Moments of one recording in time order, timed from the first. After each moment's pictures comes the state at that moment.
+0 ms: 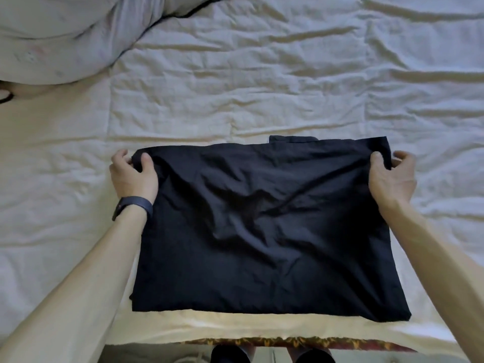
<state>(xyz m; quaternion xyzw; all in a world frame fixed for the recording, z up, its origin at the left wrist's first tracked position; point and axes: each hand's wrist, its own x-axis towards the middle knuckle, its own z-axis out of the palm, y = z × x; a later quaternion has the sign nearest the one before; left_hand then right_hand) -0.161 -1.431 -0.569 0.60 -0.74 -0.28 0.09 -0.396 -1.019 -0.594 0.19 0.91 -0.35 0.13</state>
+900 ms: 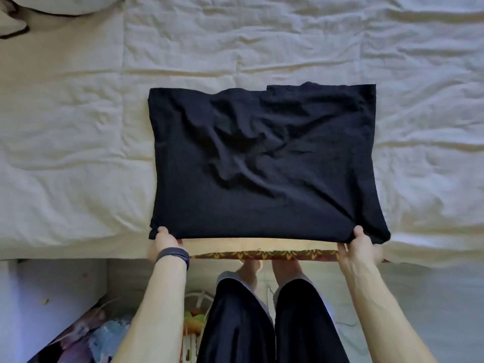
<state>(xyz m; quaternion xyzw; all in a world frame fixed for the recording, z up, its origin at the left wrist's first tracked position) 0.072 -1.262 -0.559 0.85 -0.21 -0.47 0.09 -0.123 -0.938 -0.527 0.59 0.58 -0.55 0.11</state>
